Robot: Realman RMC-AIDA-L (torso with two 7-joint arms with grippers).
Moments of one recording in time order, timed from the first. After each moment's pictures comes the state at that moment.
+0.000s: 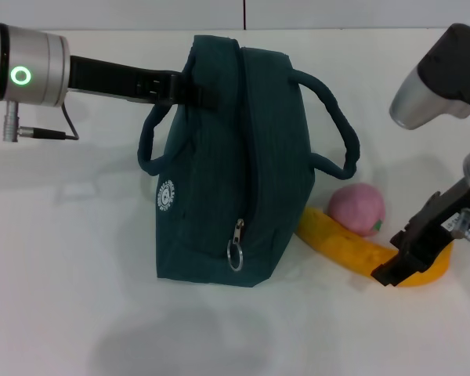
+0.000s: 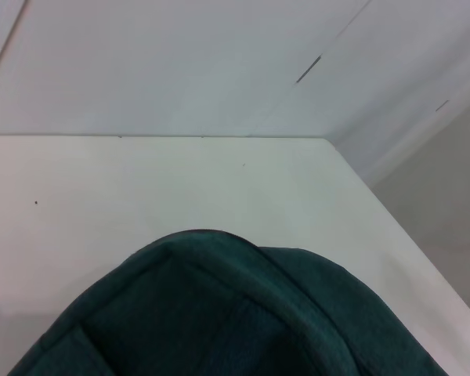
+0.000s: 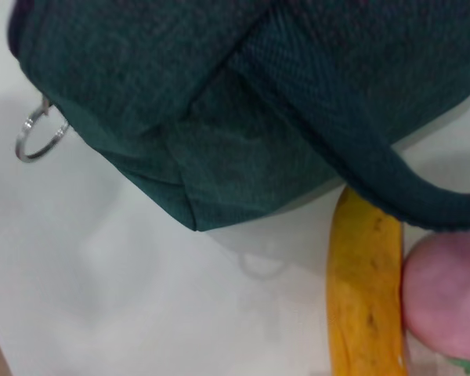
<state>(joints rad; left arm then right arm) -0.67 -2.06 0.87 1.00 2.10 1.56 -2.39 0.61 2.02 -1.56 -1.47 -2.42 -1.74 2.66</state>
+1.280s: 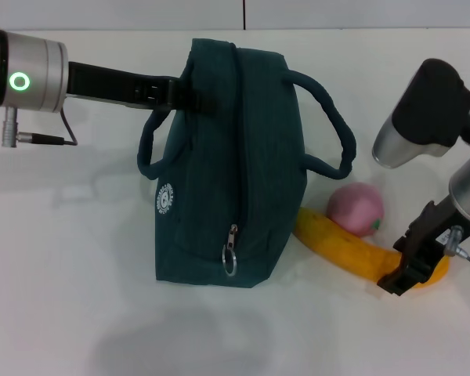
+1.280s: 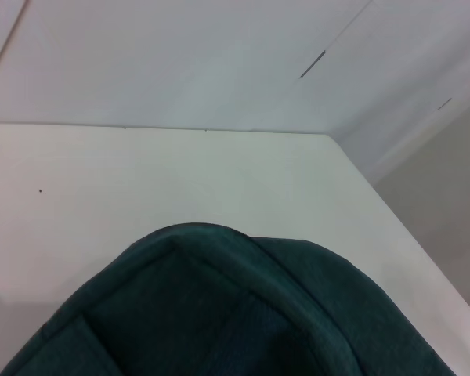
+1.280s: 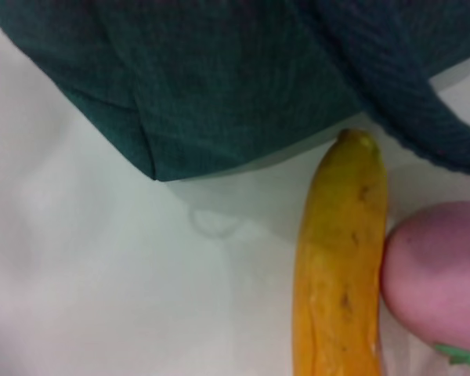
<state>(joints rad) -0.66 -2.06 0.87 0.99 2.10 1.56 -2.39 0.60 2.02 -1.67 -1.40 -2.49 -1.62 2.59</state>
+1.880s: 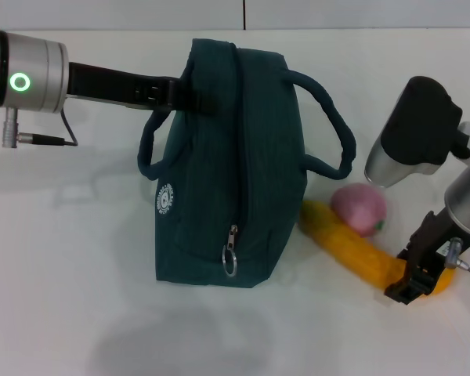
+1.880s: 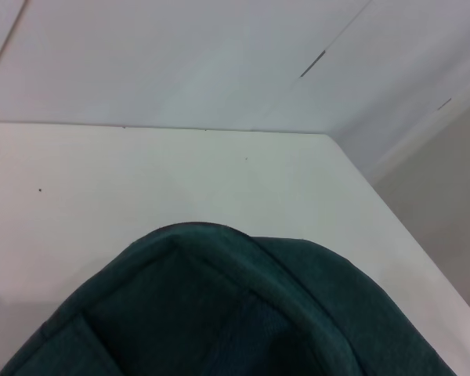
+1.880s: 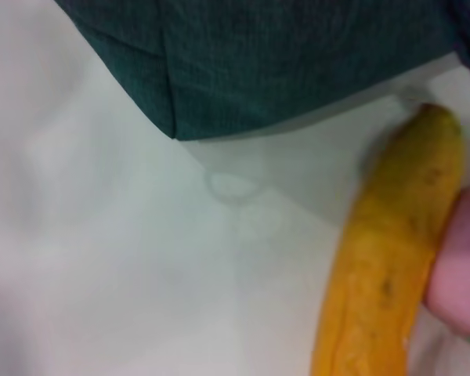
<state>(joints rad) -0.66 -2.06 0.87 0.99 2.10 1.56 -2.39 0.61 2.02 -1.73 -1.39 -2.51 -1.63 2.59</state>
